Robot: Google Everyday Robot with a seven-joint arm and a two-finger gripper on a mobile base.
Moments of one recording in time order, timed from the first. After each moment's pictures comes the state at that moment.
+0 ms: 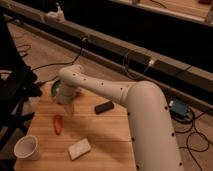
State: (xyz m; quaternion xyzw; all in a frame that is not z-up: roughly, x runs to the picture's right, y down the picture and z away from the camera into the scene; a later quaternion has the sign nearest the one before) arm -0.243 0.117 0.828 -0.30 -0.36 -0.34 0.82
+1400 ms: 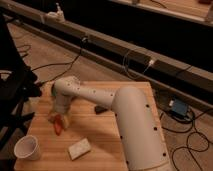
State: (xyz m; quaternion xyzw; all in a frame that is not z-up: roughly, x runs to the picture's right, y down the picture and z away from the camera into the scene) arm -0.274 0.189 0.865 -0.35 -0.39 -0.35 0.78
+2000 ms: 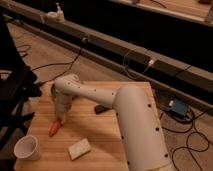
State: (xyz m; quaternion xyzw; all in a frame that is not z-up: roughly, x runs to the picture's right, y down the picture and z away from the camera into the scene) arm -0.261 0.170 0.862 -0.34 -0.35 -0.34 0.80
